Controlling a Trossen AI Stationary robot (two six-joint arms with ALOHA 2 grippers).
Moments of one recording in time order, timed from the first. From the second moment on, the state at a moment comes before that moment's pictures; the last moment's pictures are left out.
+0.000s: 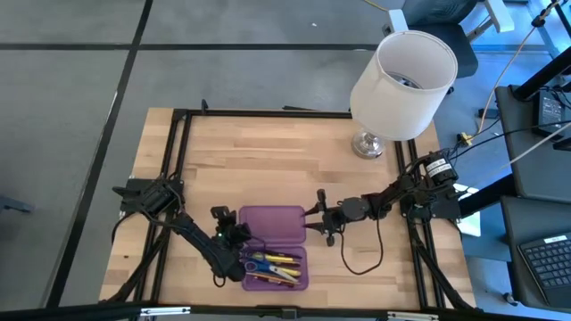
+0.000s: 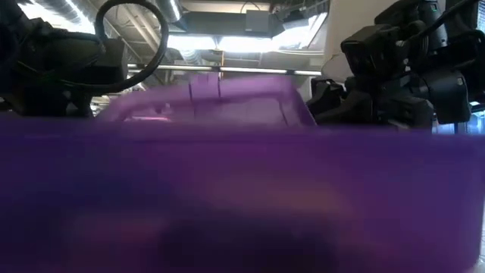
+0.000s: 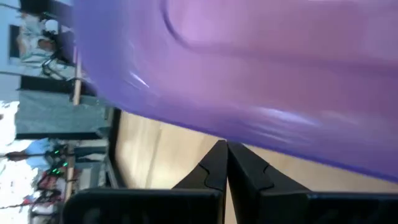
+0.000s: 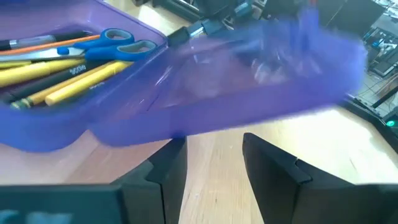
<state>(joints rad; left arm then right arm) -0.69 2.11 1.27 -1.39 -0.82 -1.20 0.29 1.86 0.46 1.16 0.16 -0.40</state>
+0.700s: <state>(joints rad) -0.79 2.09 1.27 -1.55 -0.84 -1.46 0.31 1.86 0.54 1.16 0.16 -0.45</state>
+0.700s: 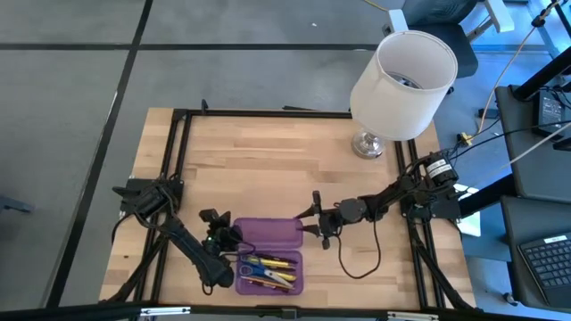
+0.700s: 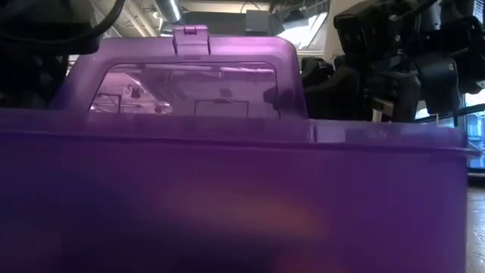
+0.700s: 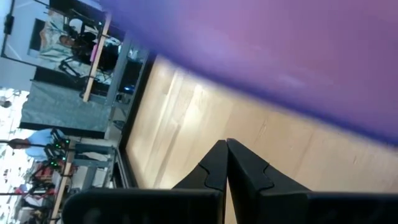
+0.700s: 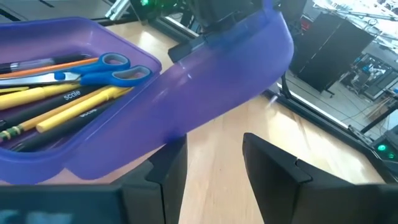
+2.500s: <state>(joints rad) -0.81 1.68 1.27 -1.57 -0.93 -1.42 0.43 1.86 0.82 0.81 -0.13 -0.37</state>
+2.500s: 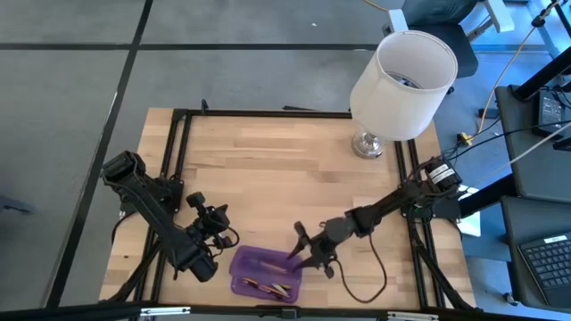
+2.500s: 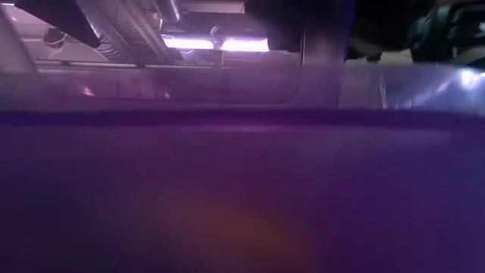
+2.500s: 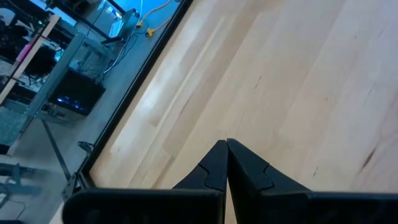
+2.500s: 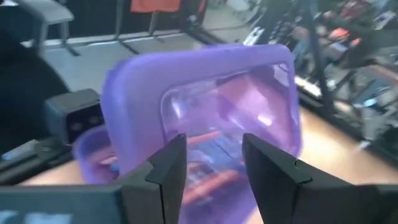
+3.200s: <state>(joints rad) -0.83 1.68 1.27 -0.93 -0.82 -1.00 0.50 1.86 1.07 0.32 -0.12 0.00</state>
